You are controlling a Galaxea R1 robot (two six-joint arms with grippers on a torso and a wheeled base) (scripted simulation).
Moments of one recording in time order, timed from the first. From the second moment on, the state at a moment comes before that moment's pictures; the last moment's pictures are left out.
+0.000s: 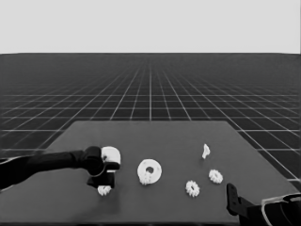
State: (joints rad) left arm 0.27 2.38 -1.11 0.43 1.44 -1.30; right arm -0.35 1.76 -0.39 -0.70 -1.18 0.32
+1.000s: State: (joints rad) left arm 0.04 2.34 -0.97 0.21 1.53 -1.36; right arm -0.35 1.76 -0.39 -0.70 -1.18 0.32
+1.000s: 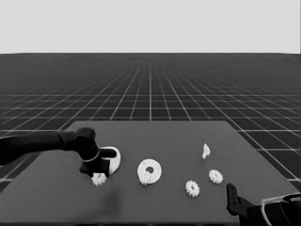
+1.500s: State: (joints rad) left arm -0.02 3.02 -1.82 0.14 1.51 -1.20; right arm -0.35 1.76 -0.39 -0.70 -1.18 0.32
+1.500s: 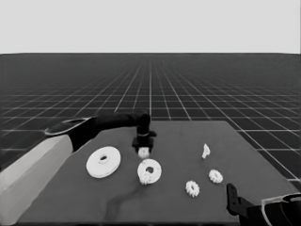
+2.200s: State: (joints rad) left arm 0.12 3.08 -1.97 0.27 1.44 -1.12; right arm -0.35 1.76 -0.39 -0.70 -1.18 0.32
